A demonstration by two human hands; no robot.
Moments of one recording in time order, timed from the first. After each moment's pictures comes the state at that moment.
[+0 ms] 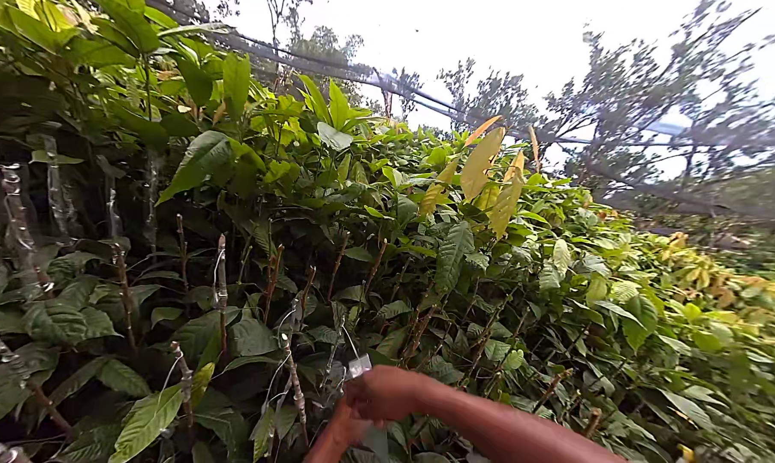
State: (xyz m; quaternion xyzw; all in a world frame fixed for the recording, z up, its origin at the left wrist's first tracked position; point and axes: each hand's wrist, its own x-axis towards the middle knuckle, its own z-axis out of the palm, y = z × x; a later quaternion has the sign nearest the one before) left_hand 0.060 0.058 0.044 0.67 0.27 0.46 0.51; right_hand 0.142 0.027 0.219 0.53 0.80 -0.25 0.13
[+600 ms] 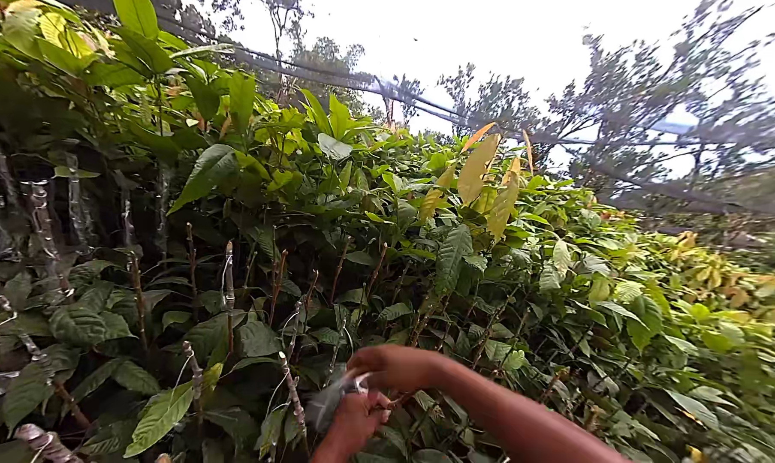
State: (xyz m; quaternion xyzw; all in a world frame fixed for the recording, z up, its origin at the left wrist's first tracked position) left_hand 0.041 0.049 0.044 0.72 0.30 0.43 0.44; right_hand 0.158 0.026 0.244 0.51 0.81 -0.27 0.05
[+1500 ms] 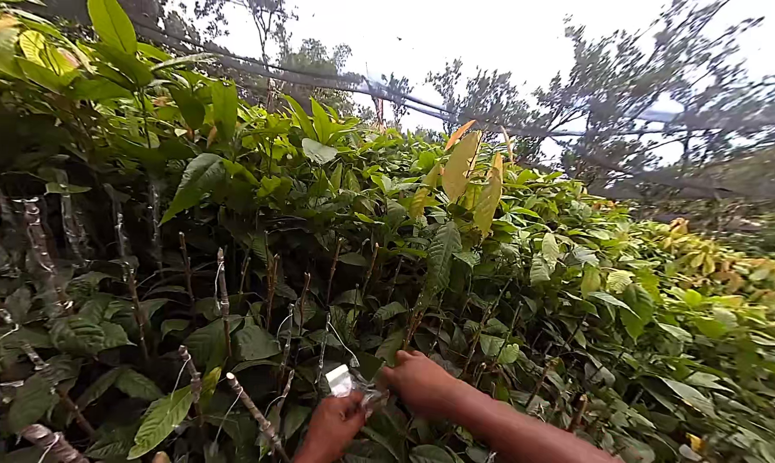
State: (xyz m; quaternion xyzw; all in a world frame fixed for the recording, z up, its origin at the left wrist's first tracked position) left_hand 0.008 0.041 0.063 0.79 0.37 0.36 0.33; right_hand 0.203 0.008 0.224 0.54 0.82 -0.11 0.13
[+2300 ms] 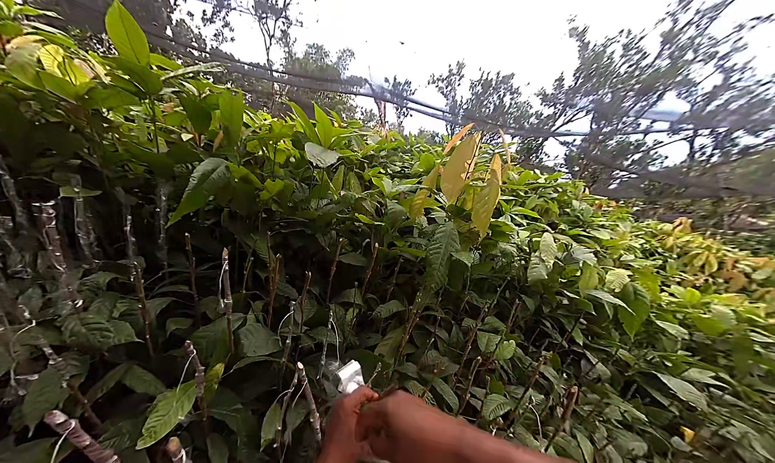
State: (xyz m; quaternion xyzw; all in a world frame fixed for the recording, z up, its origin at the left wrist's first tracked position) left_hand 0.036 0.002 0.081 0.73 0.39 0.46 0.33; right_hand 0.160 -0.064 0.240 0.52 0.83 -0.22 0.01
